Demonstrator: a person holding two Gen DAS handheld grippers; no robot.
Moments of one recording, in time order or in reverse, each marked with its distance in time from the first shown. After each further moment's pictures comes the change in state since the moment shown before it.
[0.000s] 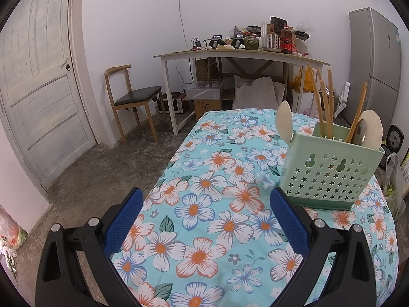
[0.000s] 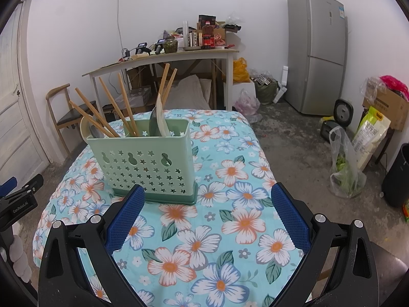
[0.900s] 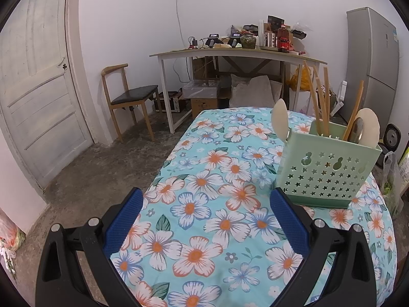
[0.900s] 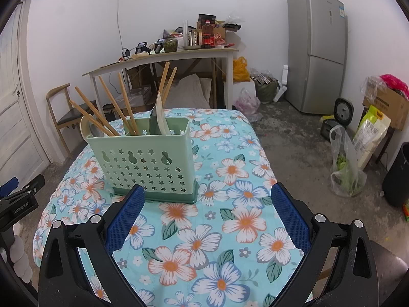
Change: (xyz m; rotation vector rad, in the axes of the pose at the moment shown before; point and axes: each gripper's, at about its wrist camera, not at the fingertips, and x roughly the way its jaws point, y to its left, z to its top) left arm 0.000 -0.009 0.002 0.006 0.003 -0.018; right arm 0.000 0.000 0.000 0.002 0.000 0.001
